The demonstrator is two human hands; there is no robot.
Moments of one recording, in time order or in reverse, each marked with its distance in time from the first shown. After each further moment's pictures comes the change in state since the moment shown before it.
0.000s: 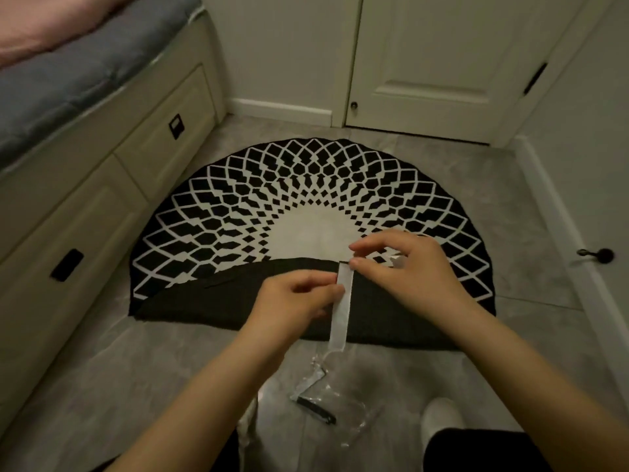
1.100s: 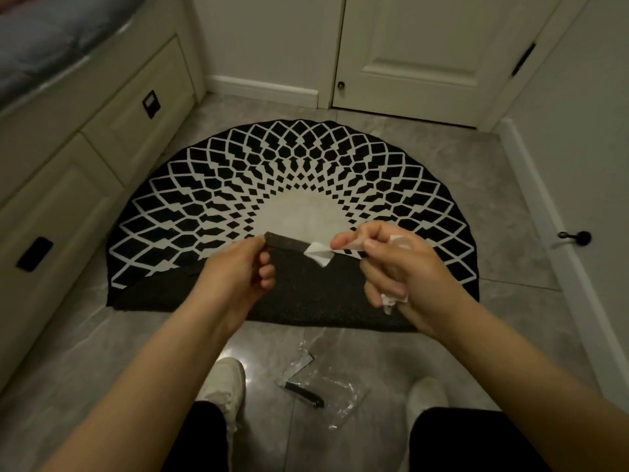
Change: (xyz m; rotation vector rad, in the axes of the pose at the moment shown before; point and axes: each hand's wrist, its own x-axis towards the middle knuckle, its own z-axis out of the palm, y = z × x) left_hand 0.033 -0.005 -0.035 -0.453 0.136 -0.204; right_hand -0.017 0.002 0.006 1.030 -0.244 0.137
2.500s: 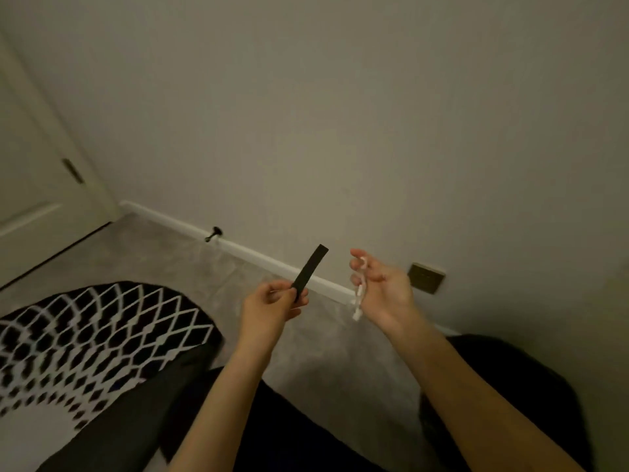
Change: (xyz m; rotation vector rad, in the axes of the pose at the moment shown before) left_hand -0.274 -0.223 0.308 0.781 -1.009 0.239; right_hand -0.471 -0.024 -0.104 0.641 1.471 -0.593
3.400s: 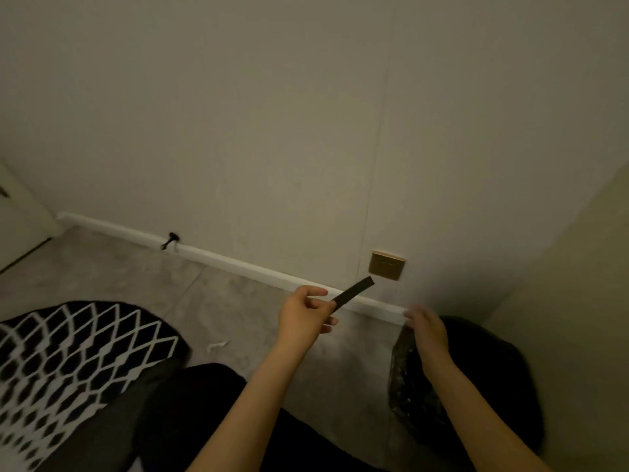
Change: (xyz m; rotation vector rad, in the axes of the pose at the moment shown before) left_hand 0.006 -0.038 0.096 0.242 -0.283 -0.019; right_hand -0.008 0.017 -0.168 -0.647 0.640 -0.058
